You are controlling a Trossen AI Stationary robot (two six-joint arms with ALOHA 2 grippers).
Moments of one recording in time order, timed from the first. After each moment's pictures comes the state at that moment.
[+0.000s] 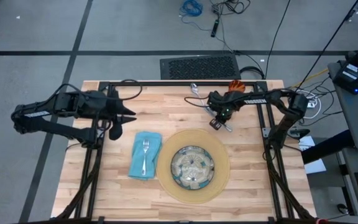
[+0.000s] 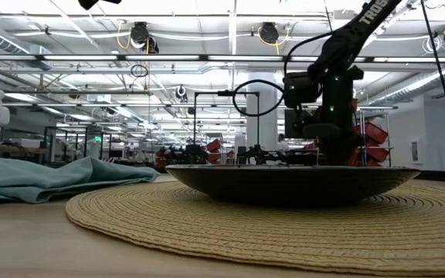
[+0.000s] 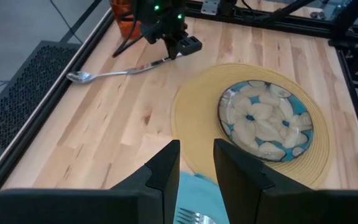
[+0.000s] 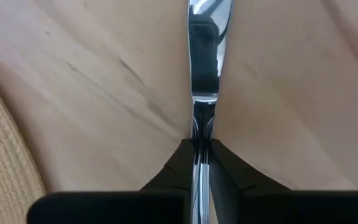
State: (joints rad) left arm 0.04 0.86 1.18 -0.93 -0.09 -0.12; right arm -0.47 1.73 0.91 -0.73 -0.05 0.30
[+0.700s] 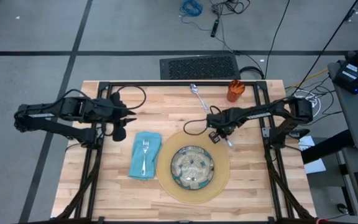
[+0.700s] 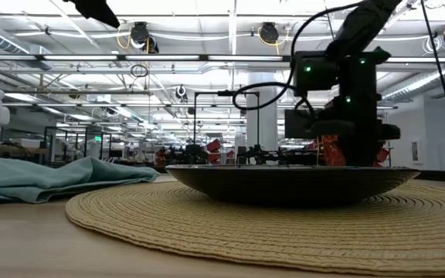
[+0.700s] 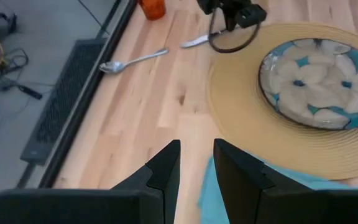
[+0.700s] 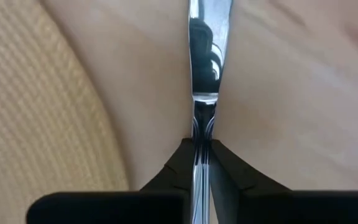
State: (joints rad) left arm -0.02 0.86 1.08 -0.93 -0.25 0.00; right arm -0.16 1.66 0.83 -0.75 0.01 0.82
